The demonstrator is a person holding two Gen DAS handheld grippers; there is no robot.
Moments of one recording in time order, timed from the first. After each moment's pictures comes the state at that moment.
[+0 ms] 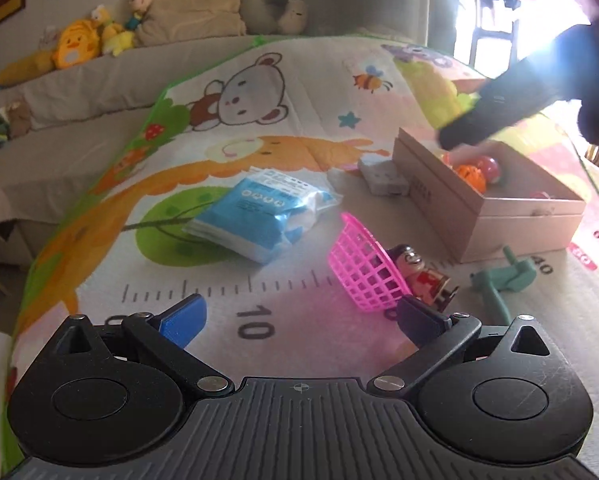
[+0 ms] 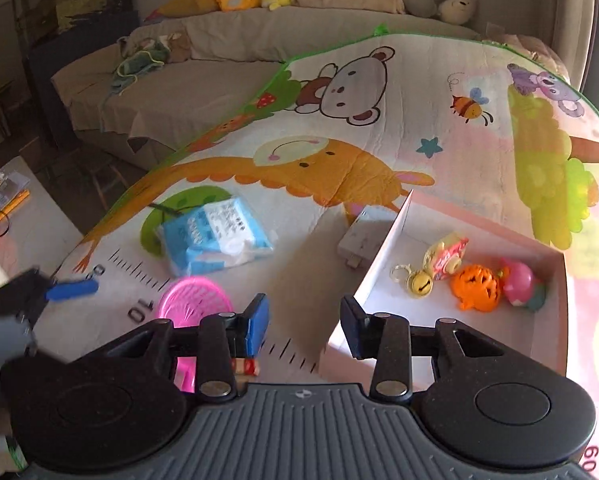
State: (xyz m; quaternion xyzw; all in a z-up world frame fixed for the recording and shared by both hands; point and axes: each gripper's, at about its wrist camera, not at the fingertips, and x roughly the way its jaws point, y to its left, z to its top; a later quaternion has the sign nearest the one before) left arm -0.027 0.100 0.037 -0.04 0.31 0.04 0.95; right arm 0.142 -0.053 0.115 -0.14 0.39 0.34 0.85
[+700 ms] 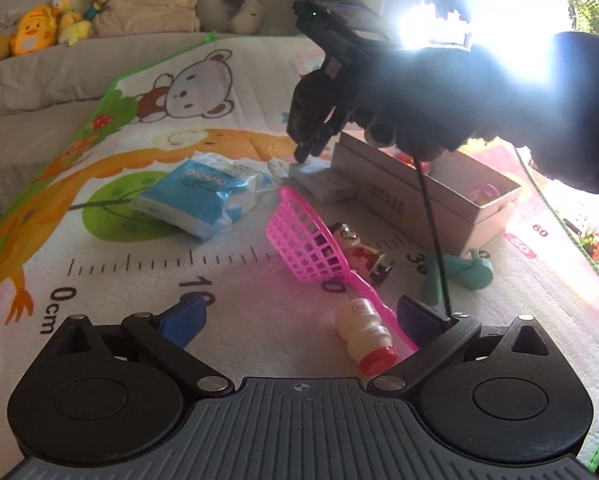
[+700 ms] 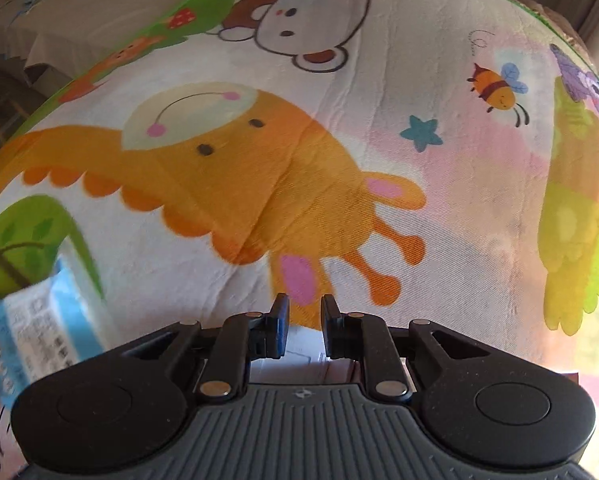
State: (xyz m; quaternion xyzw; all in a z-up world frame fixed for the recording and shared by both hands) left arm -0.044 0.092 0.023 -0.07 0.30 -0.04 0.95; right arm 0.248 0.055 0.040 -0.27 0.45 0.26 0.81
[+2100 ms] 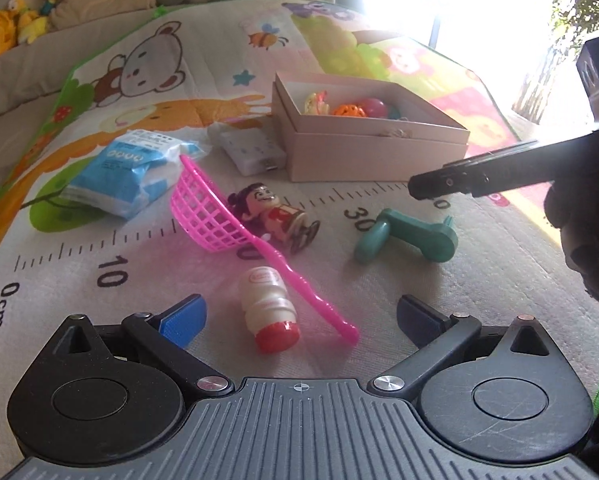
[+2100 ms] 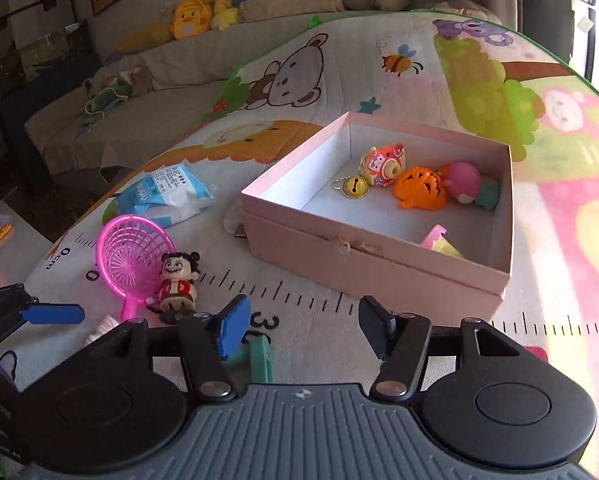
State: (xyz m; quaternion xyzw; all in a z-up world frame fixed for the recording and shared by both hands) left arm -0.030 0.030 0.018 -0.02 0.36 -0.07 0.93; right arm 0.075 -0.172 0.038 -0.06 0.36 0.31 0.88
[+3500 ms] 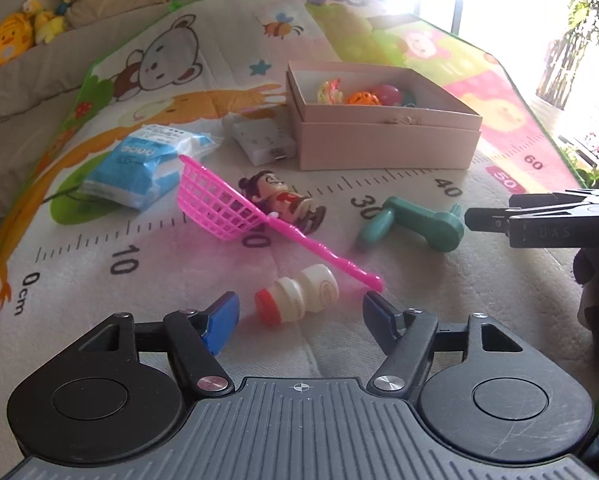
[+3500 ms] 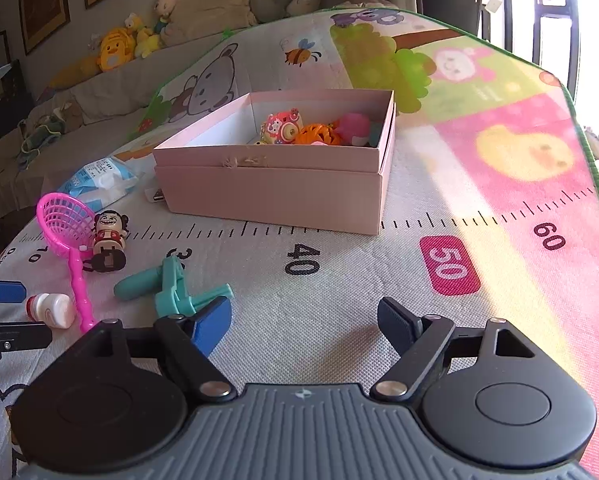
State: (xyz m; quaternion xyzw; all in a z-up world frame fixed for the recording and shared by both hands) left arm -0.034 0.011 0.024 0.00 0.38 -0.02 0.92; right arm 0.035 -0.221 0.002 -0.02 0.33 0.21 0.92
